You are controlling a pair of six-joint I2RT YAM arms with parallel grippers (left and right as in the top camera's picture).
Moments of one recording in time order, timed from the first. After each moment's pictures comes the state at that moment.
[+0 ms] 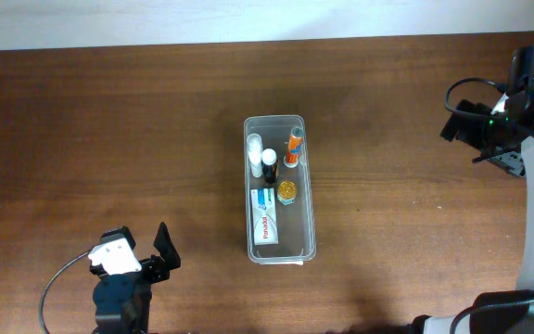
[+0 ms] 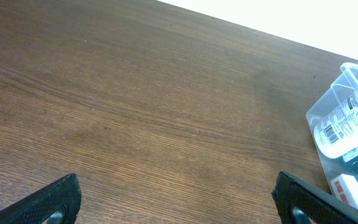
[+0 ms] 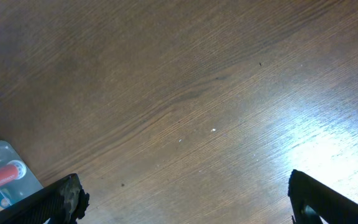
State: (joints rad) left arm -0.01 0.08 0.14 -0.44 -0.11 -0.28; right arm -0.26 1.60 1.69 -1.33 0.04 0.33
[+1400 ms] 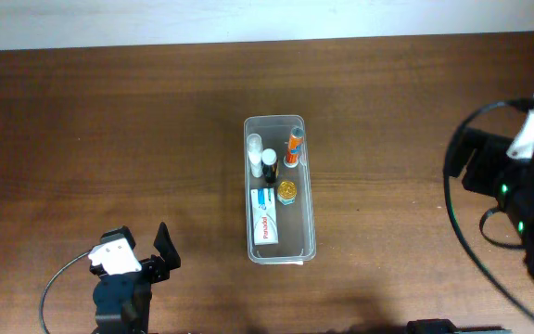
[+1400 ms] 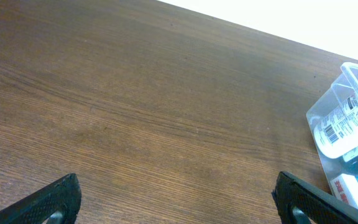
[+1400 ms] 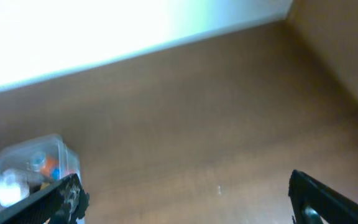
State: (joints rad) left arm -0.01 0.08 0.14 -0.44 -0.11 -0.28; right arm 0.01 1.04 1.60 -1.17 0.21 0.23
